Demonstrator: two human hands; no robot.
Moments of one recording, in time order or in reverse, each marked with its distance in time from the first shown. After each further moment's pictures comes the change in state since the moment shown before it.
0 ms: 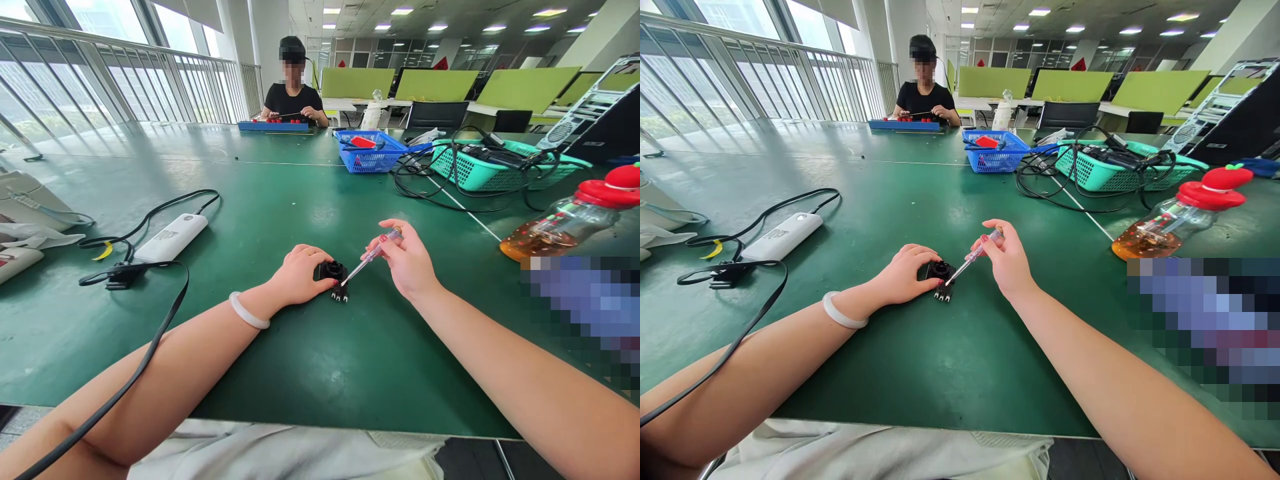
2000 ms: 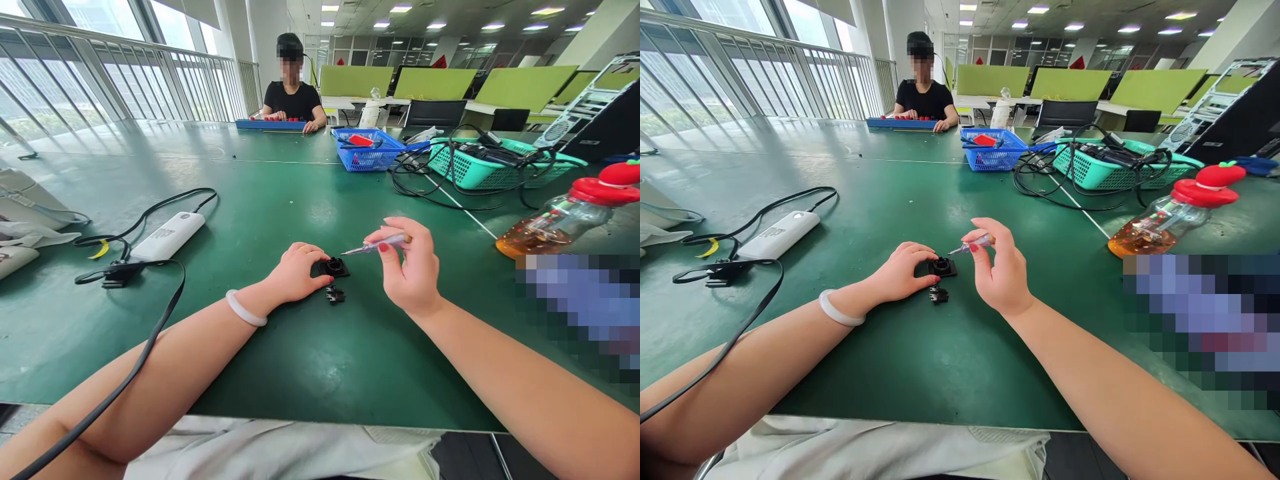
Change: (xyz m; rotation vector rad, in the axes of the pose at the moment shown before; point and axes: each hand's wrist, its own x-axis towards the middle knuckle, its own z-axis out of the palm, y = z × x) left_hand 0.001 0.000 0.000 0.015 -0.001 0.003; right_hand -0.027 -0.016 0.007 -0.667 0.050 -0.833
